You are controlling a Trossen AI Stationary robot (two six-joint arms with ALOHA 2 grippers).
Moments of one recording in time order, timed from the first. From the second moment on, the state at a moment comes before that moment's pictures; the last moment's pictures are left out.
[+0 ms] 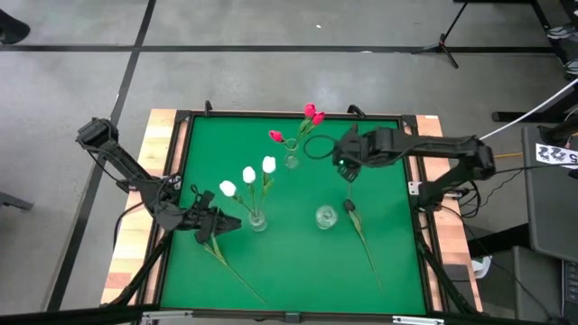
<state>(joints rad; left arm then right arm) -0.73 0.96 0.31 0.43 -0.72 -1.32 -0.07 1.52 1.47 -1.41 0.47 0.60</state>
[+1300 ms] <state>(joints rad) -0.71 1.49 0.57 0.54 -0.52 -1.51 -0.45 1.42 0.97 -0.81 0.20 0.31</state>
